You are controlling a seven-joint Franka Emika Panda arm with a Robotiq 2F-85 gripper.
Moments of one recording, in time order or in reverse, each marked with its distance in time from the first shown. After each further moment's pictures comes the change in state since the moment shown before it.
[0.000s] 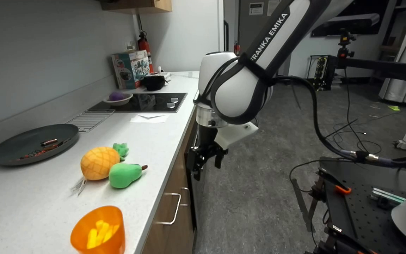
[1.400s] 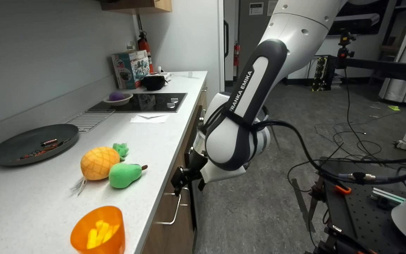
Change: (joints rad) arm -0.198 0.310 0.271 0.049 0.187 0.538 -0.028
